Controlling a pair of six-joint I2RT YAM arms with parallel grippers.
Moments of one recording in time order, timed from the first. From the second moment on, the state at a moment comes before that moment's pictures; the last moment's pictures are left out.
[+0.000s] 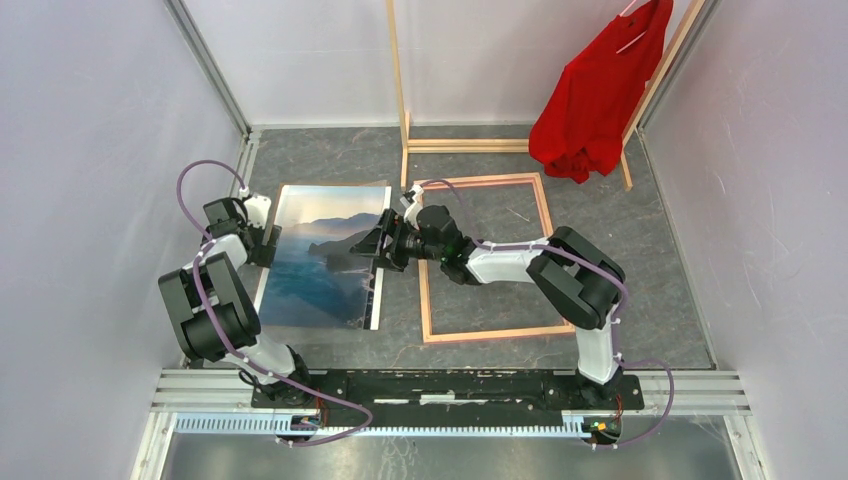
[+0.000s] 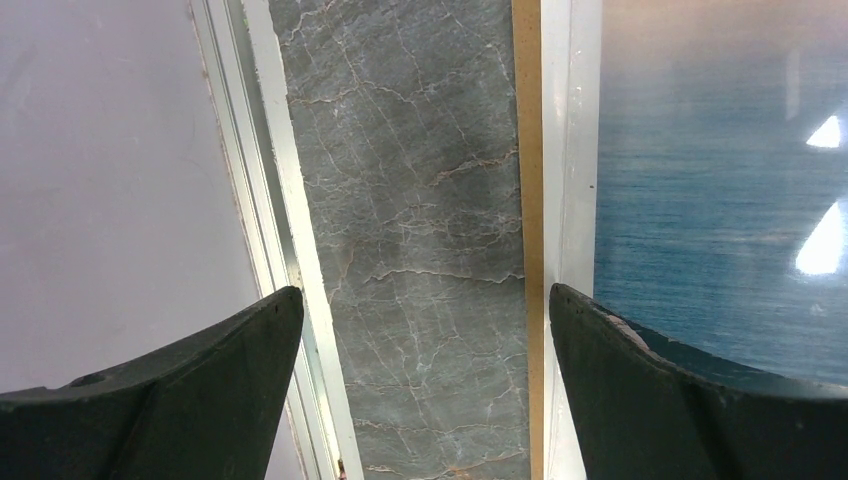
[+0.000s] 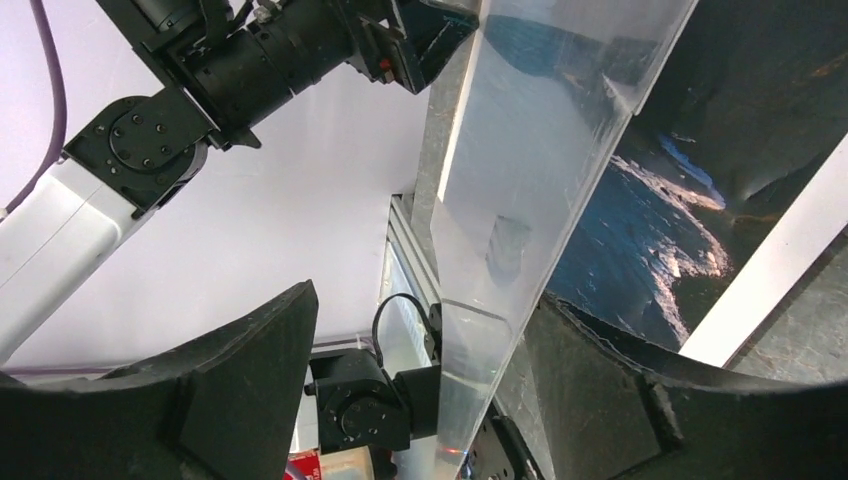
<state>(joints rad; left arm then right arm) 0.43 1.57 0.80 -0.15 0.03 0.65 0.90 1.95 1.10 0.59 -0.36 1.21</state>
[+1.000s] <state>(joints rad) 0.15 1.44 1.09 -0.57 0.11 0.57 0.56 1.53 1.09 -0.05 -0.44 0.69</state>
